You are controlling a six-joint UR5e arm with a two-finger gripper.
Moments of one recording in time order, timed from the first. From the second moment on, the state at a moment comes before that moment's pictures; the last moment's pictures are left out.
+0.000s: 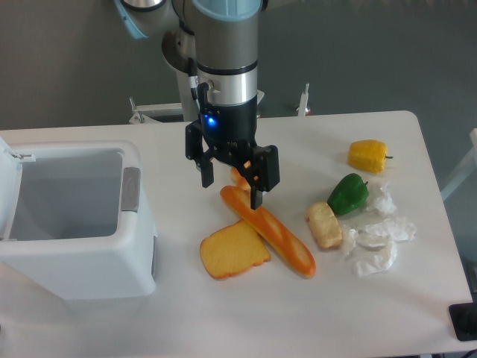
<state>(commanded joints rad) 2.39 -1.71 -1.51 -1.05 1.43 0.99</state>
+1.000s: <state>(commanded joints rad) 2.39 -1.71 -1.58 -1.02 1.42 0.98</state>
